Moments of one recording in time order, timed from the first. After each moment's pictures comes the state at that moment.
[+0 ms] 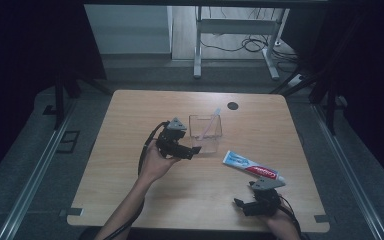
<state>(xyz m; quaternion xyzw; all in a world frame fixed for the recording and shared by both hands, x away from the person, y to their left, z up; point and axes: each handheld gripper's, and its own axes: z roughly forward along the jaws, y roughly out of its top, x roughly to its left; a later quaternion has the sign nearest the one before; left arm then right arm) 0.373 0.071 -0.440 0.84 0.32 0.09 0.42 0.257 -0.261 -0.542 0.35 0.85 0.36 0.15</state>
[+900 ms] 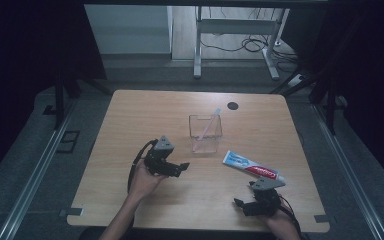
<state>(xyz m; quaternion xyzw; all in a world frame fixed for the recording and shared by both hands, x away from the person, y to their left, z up) 0.338 0.102 -0.484 0.84 0.33 0.10 0.42 0.257 -0.261 -0.542 0.35 0.85 0.36 0.15</state>
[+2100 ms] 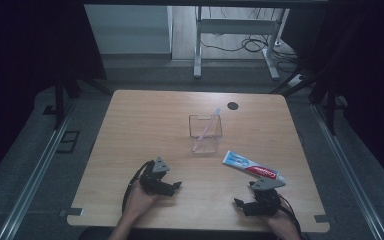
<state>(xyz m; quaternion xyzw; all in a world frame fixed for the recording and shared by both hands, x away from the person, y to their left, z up) 0.309 0.113 -0.544 0.86 0.34 0.12 0.35 0.257 -0.261 -0.542 0.35 0.85 0.37 0.15</state>
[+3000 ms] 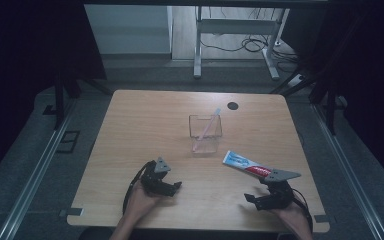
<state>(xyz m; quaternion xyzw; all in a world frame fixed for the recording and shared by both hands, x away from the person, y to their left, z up) 0.308 0.112 -0.544 0.86 0.34 0.13 0.35 0.268 -0.293 -0.513 0.37 0.84 0.38 0.12</state>
